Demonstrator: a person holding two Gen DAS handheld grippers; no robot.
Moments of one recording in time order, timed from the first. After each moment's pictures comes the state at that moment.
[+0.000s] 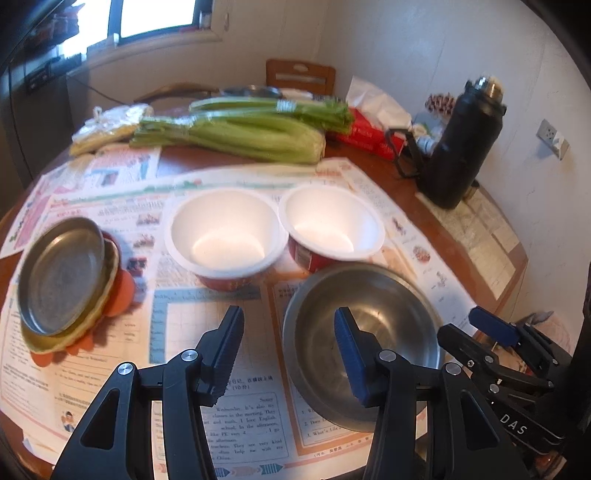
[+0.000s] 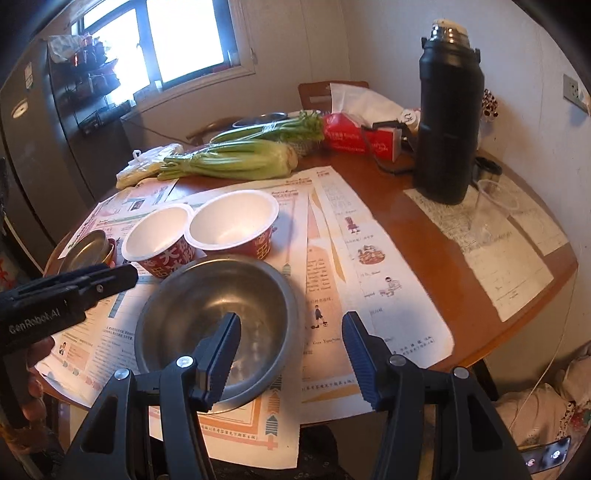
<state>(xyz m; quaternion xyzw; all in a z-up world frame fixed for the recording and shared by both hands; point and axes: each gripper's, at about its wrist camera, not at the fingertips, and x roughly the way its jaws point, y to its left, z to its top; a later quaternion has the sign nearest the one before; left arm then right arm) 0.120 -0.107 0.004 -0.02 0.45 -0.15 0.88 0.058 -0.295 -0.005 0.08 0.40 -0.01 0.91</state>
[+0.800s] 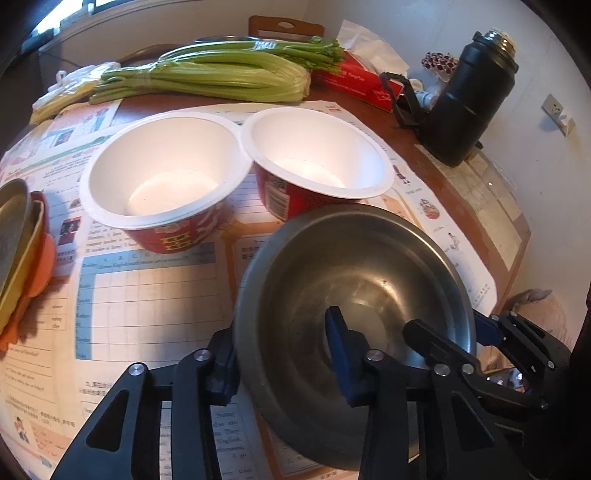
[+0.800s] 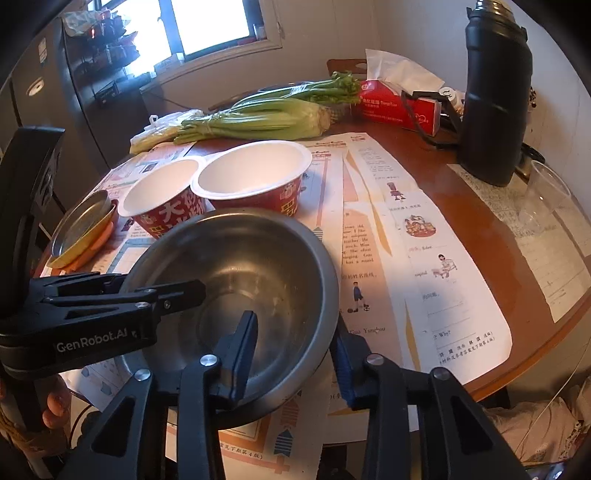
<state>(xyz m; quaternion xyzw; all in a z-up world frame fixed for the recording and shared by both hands) 0.144 -0.135 -0.053 -0.02 0.50 -0.18 0.84 0.080 -0.276 -0.046 0.05 0.43 0.03 0.90</state>
